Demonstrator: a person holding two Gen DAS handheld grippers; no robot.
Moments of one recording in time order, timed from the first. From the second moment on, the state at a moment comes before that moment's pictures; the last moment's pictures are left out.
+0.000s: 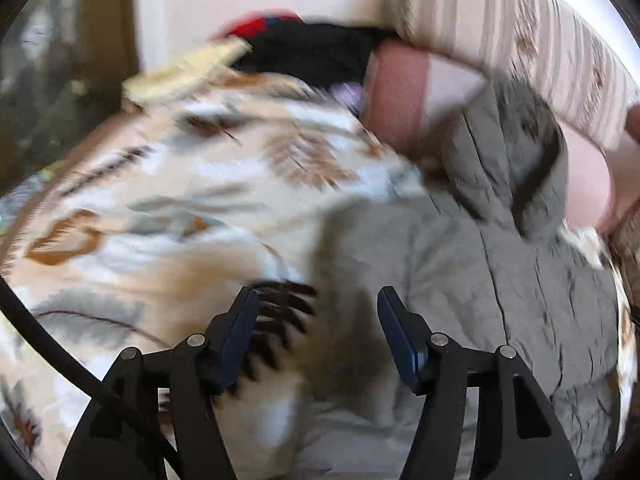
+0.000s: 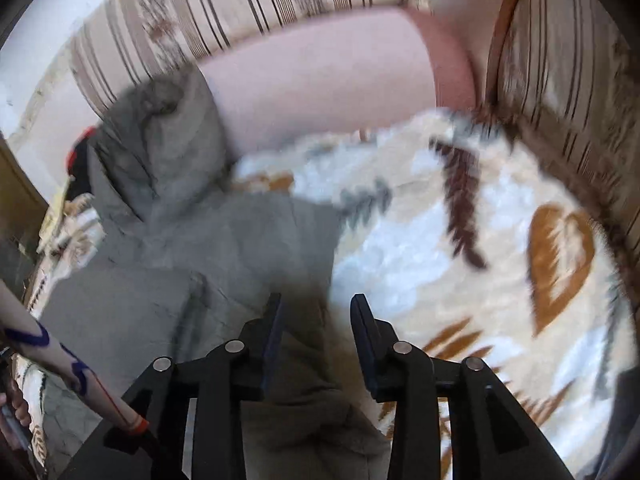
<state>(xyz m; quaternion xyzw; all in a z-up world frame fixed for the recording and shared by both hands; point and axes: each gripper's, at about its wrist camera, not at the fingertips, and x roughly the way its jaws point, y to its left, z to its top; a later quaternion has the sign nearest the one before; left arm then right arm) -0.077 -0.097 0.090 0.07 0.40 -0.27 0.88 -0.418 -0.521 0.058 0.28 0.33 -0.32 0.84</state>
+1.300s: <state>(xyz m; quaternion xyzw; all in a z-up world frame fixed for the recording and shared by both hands) -0.333 -0.092 0.046 0.21 0.36 -0.32 0.85 -0.463 -0.259 0.035 0.19 0.45 -0.18 0.86</state>
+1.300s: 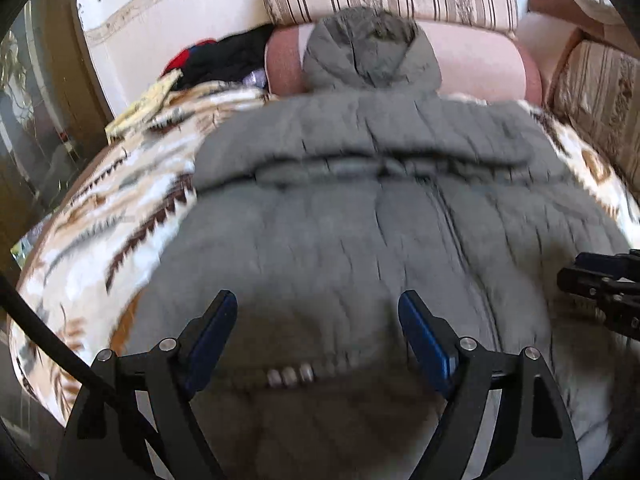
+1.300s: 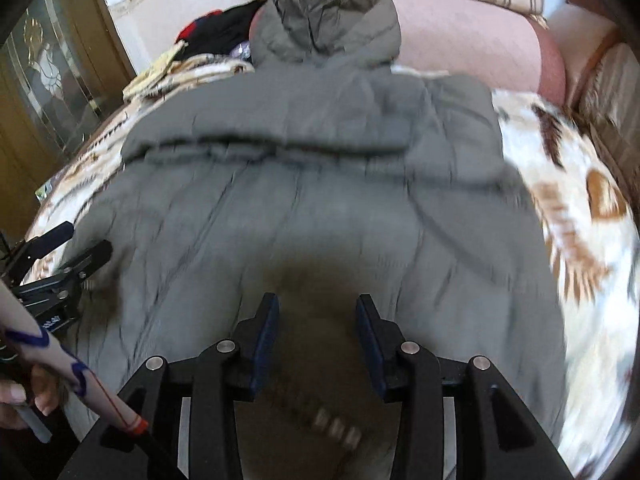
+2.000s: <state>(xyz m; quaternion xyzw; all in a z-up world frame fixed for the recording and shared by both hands) -0.364 -0.073 0.028 0.19 0.37 -0.32 0.85 -0.510 -0.215 0.035 0.18 0.43 -0.23 0.85</state>
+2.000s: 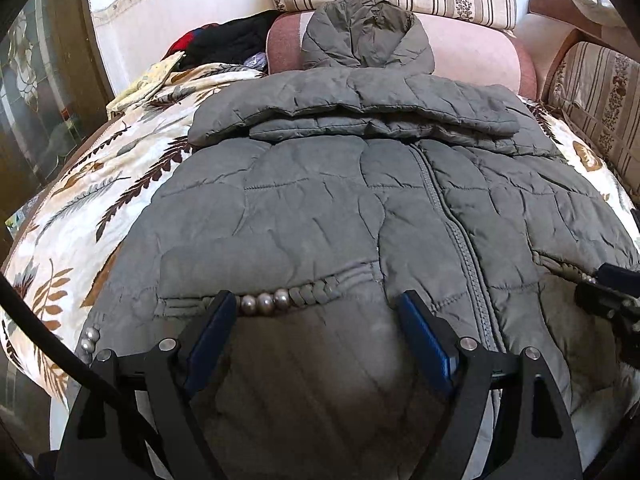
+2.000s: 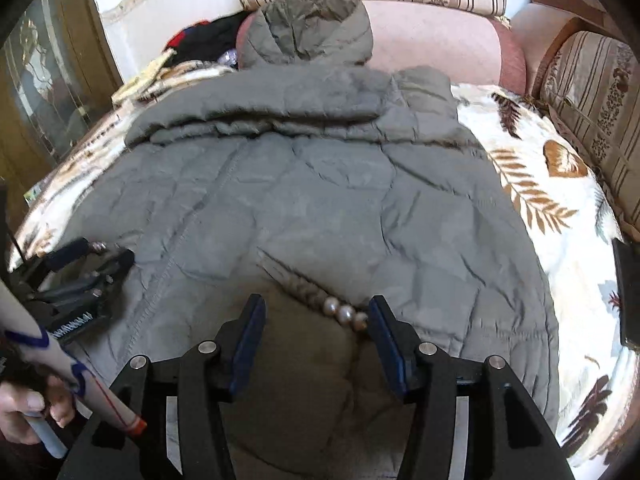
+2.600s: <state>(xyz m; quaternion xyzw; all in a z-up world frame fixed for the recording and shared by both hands) -0.375 -0.065 0.015 0.19 0.35 -0.31 0.86 -0.507 -0.190 0.017 0.08 0.45 -0.29 0.84</state>
